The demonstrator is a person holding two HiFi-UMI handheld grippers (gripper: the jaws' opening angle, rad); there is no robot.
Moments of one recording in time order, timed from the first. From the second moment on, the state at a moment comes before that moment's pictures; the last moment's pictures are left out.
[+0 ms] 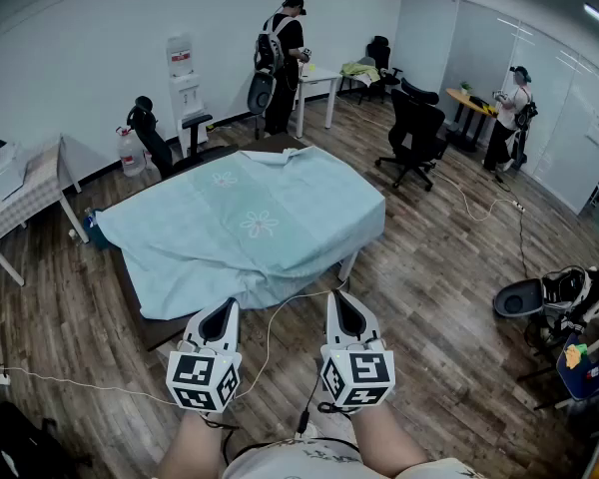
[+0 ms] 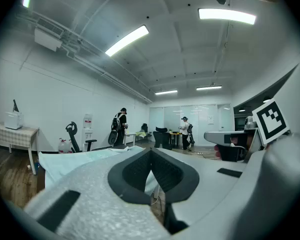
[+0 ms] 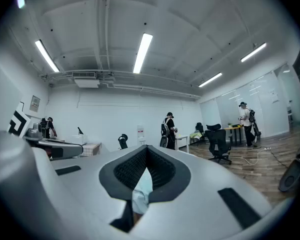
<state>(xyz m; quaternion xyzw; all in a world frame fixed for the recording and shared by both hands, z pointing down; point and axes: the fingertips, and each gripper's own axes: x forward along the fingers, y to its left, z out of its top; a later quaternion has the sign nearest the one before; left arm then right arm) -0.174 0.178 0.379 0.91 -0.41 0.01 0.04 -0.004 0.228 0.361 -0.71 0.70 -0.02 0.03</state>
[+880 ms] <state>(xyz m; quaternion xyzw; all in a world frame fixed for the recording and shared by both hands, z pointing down) -0.107 0.149 0.394 0.90 -0.42 0.03 0.03 0.067 0.195 0.383 -0.71 0.70 -0.03 0.03</state>
